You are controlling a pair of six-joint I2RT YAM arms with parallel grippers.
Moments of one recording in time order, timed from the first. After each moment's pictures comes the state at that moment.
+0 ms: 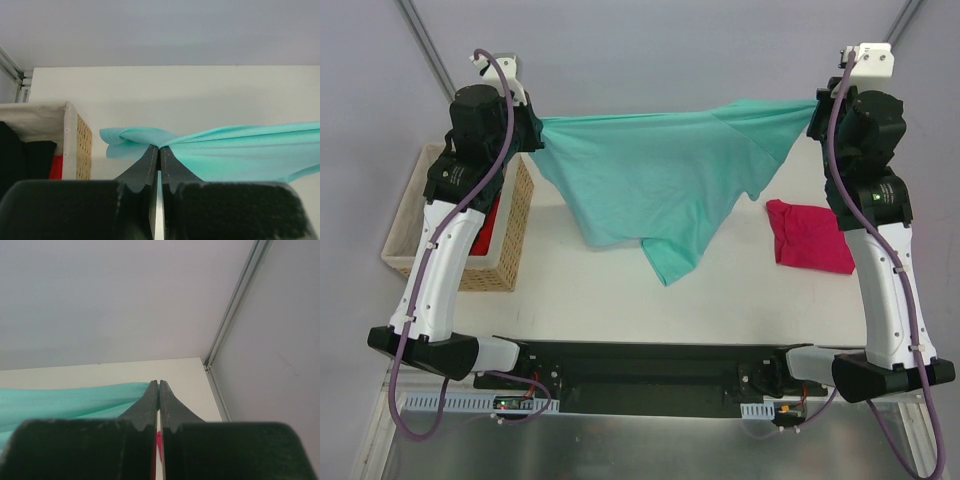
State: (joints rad) left arm -0.24 1.33 1.75 -0.68 -0.10 -0.16; right arm 0.21 1.26 1.74 -0.48 0.36 -0.09
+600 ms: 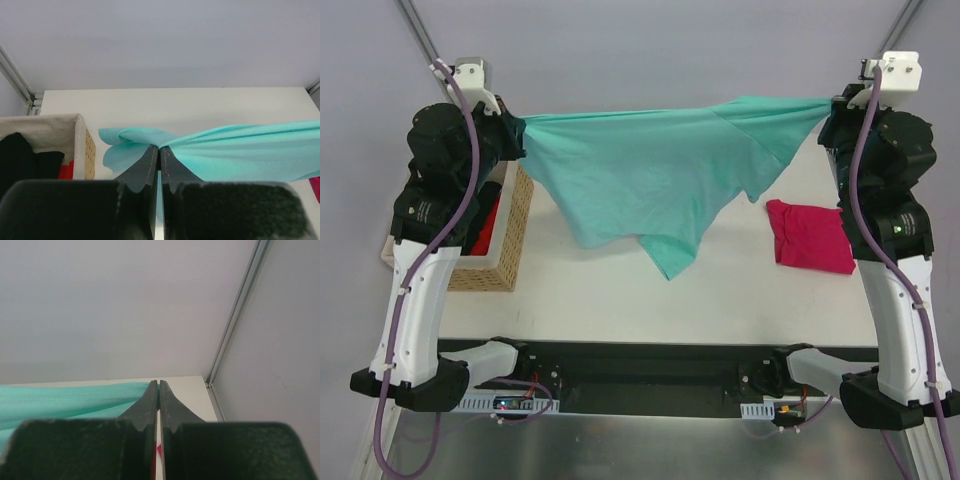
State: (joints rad) left arm -0.24 1.19 1.74 -0.69 -0.10 -0.15; right arm 0.26 1.16 1.73 -0.47 0.38 -0.11
